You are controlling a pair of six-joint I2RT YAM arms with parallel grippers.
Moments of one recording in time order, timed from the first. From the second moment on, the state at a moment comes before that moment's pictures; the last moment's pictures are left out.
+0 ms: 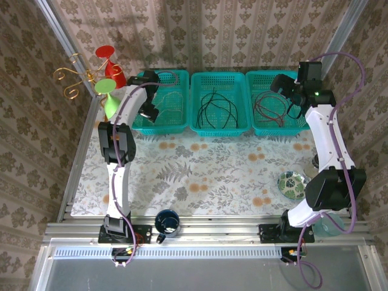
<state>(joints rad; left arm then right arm) -0.25 2.32 2.24 -1.29 -0.41 0.13 -0.07 1.56 1.63 -0.72 0.07 0.42</state>
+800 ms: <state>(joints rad) -0.25 2.32 2.21 -1.29 -0.40 0.12 -0.07 1.56 1.63 -0.72 0.07 0.42</state>
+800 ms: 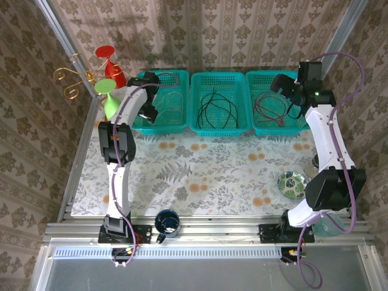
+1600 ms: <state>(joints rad) -0.29 2.31 2.19 -1.29 -0.45 0.11 -0.07 1.56 1.62 -0.72 0.04 0.42</state>
